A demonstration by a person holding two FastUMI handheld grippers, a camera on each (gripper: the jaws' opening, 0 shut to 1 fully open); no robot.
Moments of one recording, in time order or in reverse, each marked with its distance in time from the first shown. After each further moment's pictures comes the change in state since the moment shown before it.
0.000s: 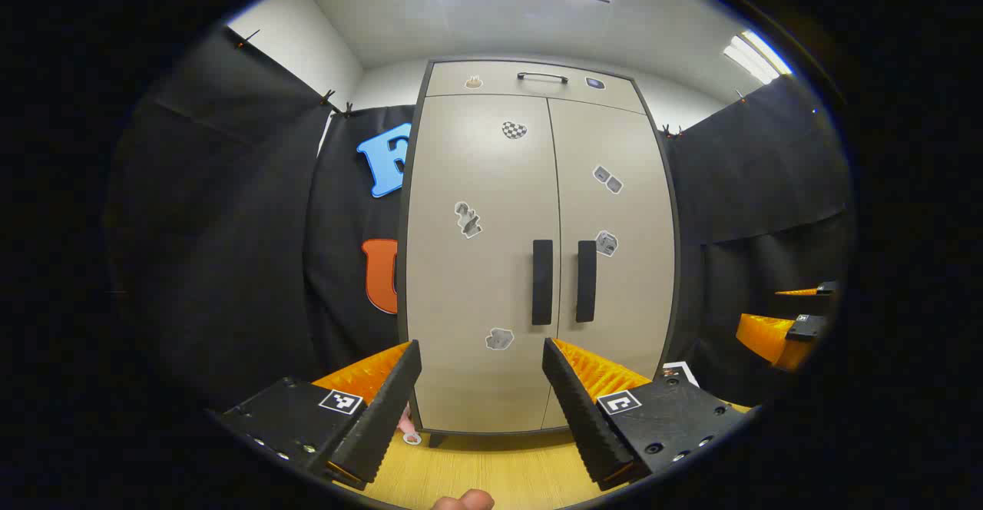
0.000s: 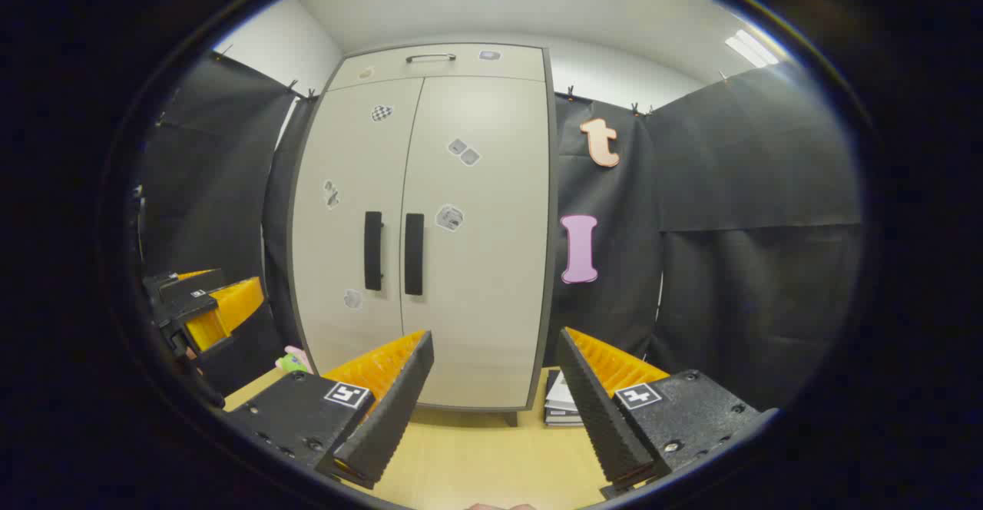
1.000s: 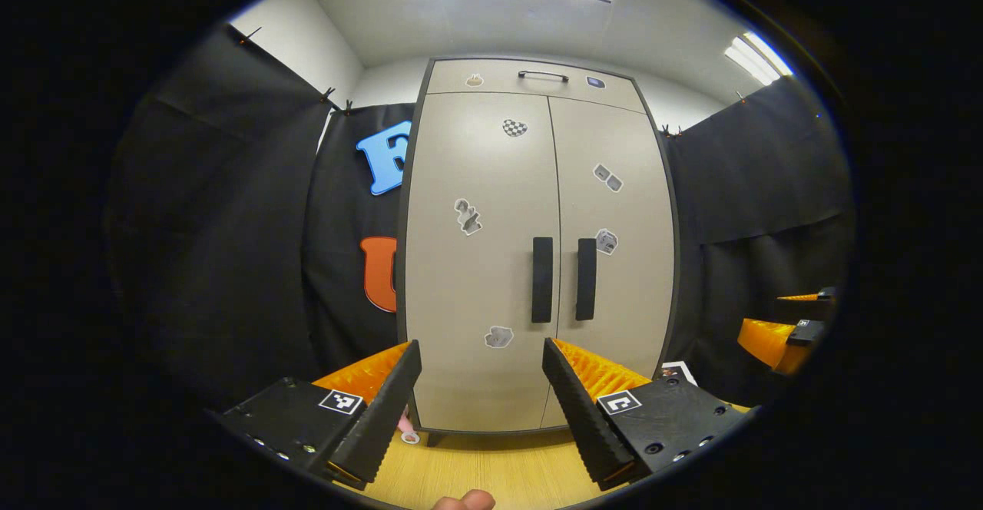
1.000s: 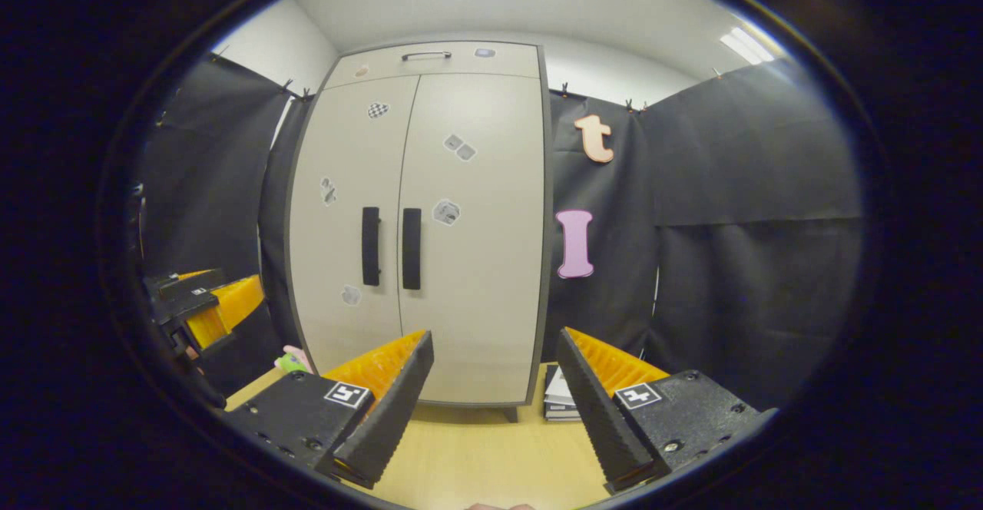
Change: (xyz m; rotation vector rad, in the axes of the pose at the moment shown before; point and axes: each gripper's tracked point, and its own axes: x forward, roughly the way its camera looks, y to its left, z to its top) left arm -0.002 0.000 -0.005 -0.004 0.007 -0.002; right arm -0.006 0.002 -0.007 0.019 0.005 -0.014
